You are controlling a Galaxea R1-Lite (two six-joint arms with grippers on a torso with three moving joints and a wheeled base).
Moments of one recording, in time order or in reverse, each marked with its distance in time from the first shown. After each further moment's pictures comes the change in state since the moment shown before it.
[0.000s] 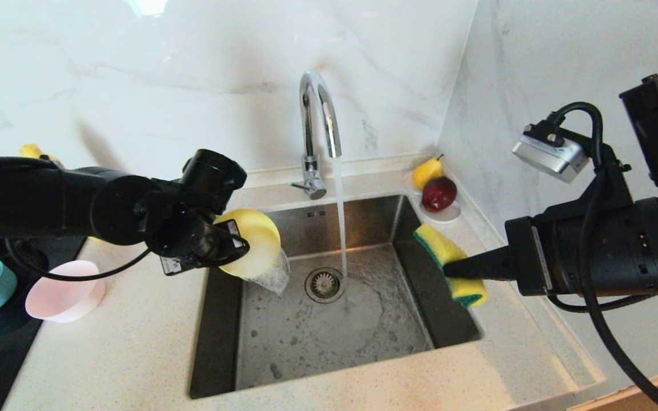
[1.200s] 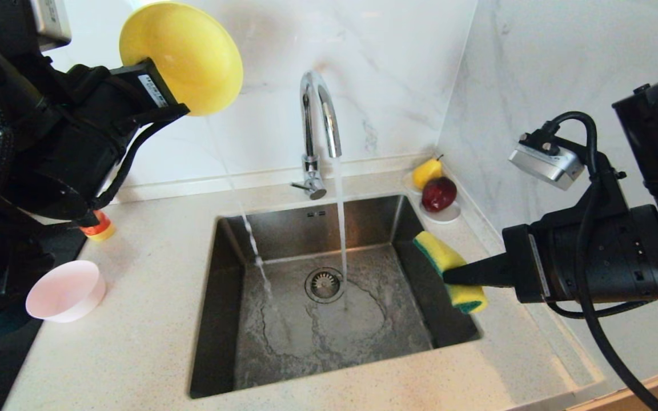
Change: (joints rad) left arm 0.049 -0.284 0.328 -1.334 -0.142 0.715; right arm 0.001 0.002 0.012 0.001 0.006 0.004
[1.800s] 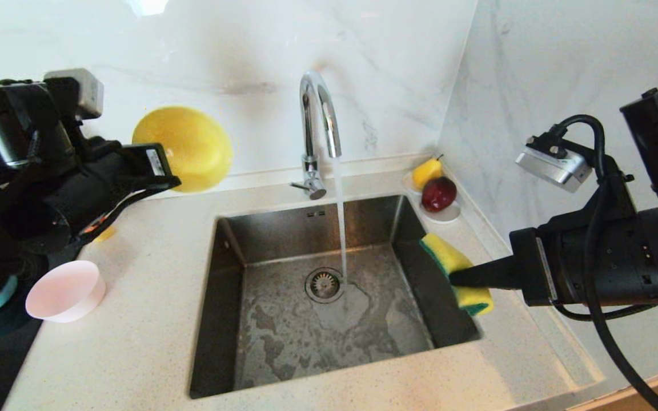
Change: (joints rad) left arm 0.116 -0.038 0.036 0.490 -0.002 -0.080; right arm -0.014 -0.014 0.022 0.000 -0.007 -0.009
